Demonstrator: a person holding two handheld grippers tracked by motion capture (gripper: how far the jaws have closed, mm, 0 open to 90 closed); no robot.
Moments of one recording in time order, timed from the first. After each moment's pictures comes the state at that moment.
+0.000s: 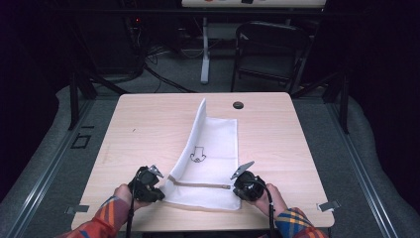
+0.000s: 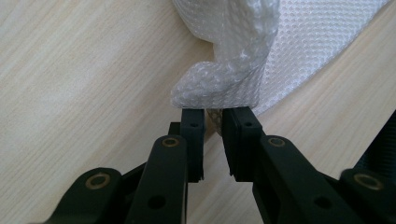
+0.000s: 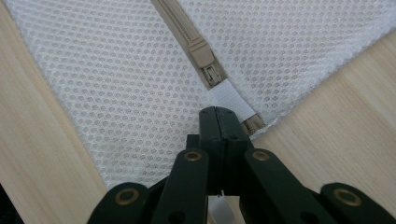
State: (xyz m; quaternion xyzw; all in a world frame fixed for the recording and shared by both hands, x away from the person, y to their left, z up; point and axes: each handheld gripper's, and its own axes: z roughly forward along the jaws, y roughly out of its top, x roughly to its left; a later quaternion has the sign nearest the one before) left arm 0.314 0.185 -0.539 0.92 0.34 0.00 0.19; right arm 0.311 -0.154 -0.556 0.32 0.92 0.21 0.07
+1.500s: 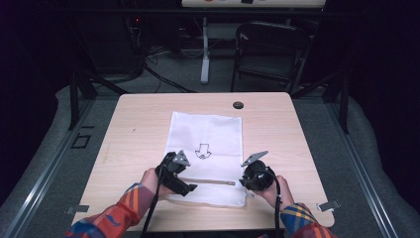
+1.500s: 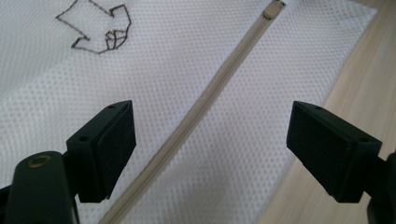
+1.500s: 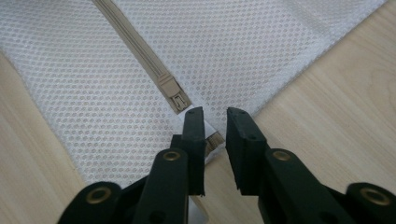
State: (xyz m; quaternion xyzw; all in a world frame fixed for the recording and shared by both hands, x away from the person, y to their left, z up) left arm 0.340 0.109 -0.514 0.93 0.24 0.05 0.28; right arm 0.330 -0.181 -0.537 0.36 0.89 0.25 0.10
